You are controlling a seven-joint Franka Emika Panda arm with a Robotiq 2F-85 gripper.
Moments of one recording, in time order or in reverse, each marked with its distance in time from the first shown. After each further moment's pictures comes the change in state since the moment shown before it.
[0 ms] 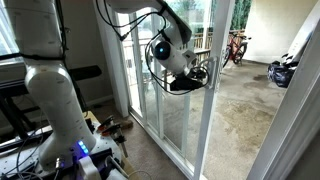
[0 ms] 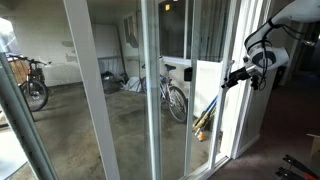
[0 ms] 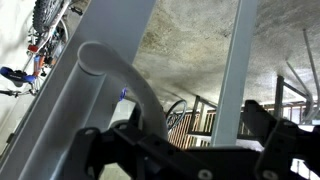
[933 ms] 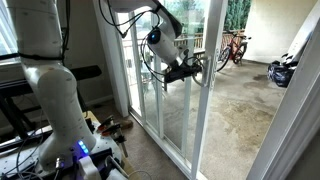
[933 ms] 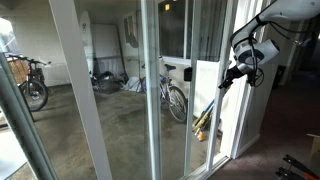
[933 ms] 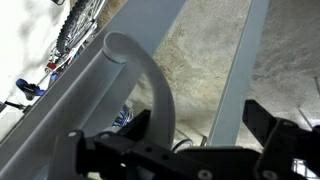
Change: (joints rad) arm 0.182 0.028 0.009 0.082 0.037 0.364 0.008
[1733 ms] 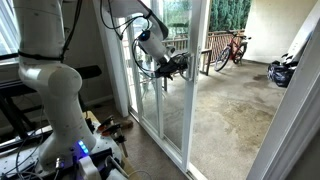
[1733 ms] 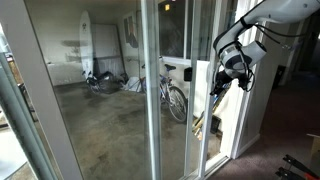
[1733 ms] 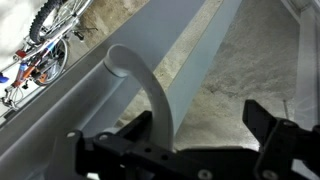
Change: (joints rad) arm 0.194 0.065 0.032 0.047 0.026 0.176 0.000
